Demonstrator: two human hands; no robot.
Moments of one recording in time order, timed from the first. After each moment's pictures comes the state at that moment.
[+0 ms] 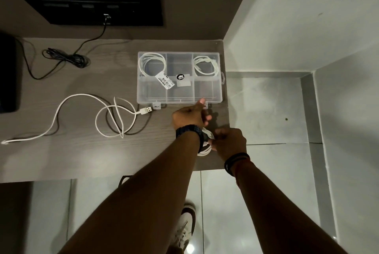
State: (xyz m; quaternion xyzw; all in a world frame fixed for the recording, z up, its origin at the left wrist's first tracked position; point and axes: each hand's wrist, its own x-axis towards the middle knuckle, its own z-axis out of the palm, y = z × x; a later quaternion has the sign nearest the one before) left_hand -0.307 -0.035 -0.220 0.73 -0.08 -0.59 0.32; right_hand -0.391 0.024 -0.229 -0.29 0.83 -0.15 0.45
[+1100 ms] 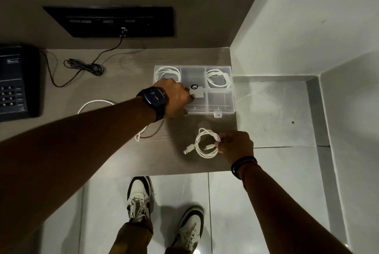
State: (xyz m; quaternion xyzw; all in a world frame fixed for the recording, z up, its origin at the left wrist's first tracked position) left_hand -0.211 -0.112 -0.171 0.32 -0.90 -0.06 -0.29; right_hand -0.383 0.024 -0.212 -0.33 0.81 -0.15 0.46
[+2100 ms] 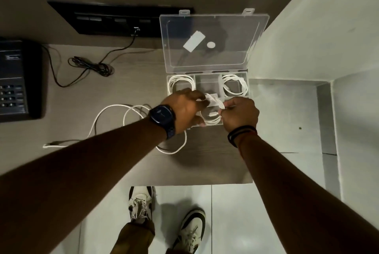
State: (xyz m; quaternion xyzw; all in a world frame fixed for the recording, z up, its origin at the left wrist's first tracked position) left_hand -0.191 -0.105 -0.200 0.39 -0.89 -0.22 -0.08; right_hand -0.346 -0.075 -0.192 -0.35 0.85 -0.17 0.35
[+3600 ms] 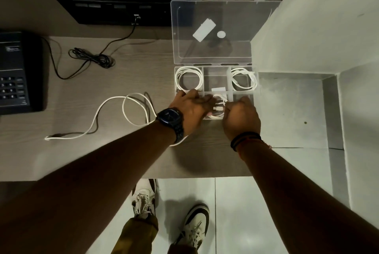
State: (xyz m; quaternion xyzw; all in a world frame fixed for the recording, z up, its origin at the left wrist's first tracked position) left_hand -0.199 -0.074 -0.226 0.42 -0.88 -0.20 -0.04; right_hand -0.352 -0.044 -0.222 -0.60 0.78 0.00 0.19
